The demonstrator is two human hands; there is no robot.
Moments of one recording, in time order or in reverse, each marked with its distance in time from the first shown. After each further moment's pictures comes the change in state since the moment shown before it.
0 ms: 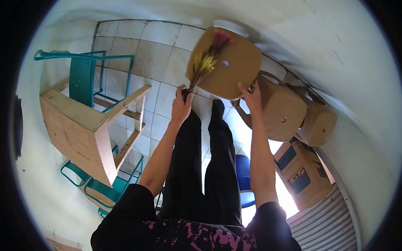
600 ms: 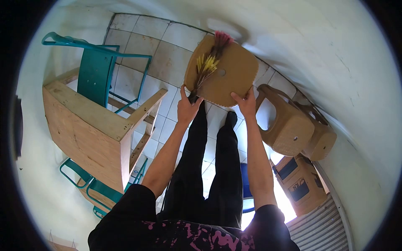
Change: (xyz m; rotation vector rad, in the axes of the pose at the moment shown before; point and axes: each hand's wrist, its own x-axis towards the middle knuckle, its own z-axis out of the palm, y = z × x) left_hand 0.063 -0.029 -0.109 0.055 0.024 -0.180; right_hand 0.001 -0.038 0.164 0.025 -0.187 -0.228
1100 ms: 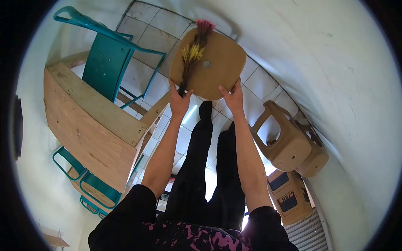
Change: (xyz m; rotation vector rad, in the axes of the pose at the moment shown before) left_hand 0.073 -0.037 -0.085 -0.179 0.295 -0.103; right_hand 0.058 -0.041 0.152 -0.040 -0.189 0.018
